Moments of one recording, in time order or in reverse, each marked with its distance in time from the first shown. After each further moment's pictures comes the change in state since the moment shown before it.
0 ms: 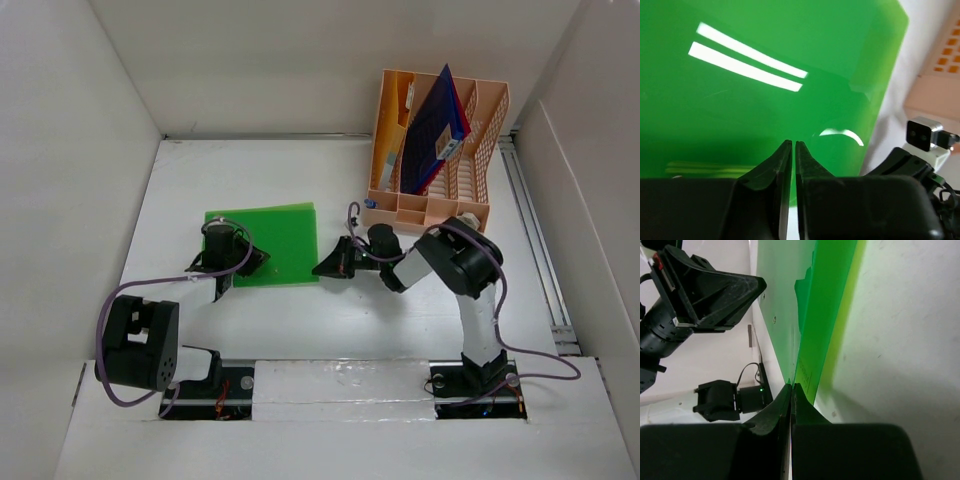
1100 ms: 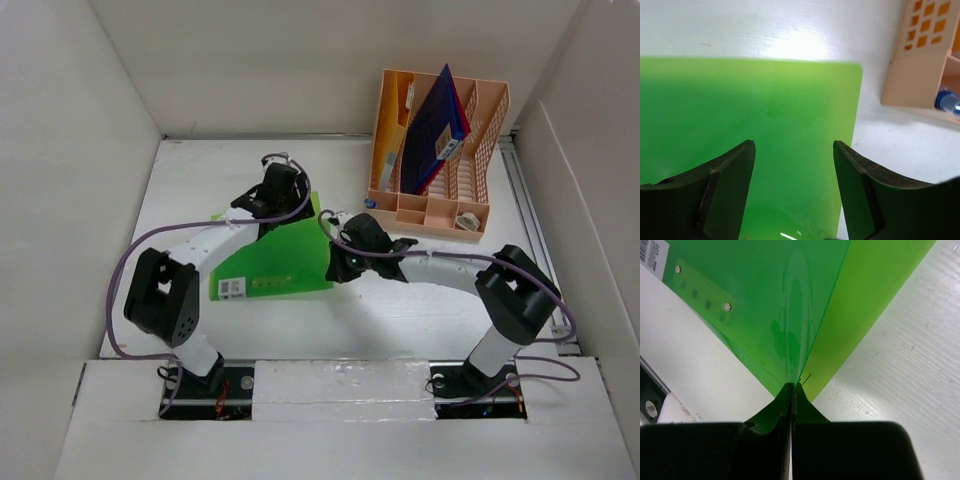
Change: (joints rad) left arm -0.326 0.267 0.699 -0.447 -0.270 0.340; right arm 0.175 -0.467 0.183 -1.130 0.482 -0.750
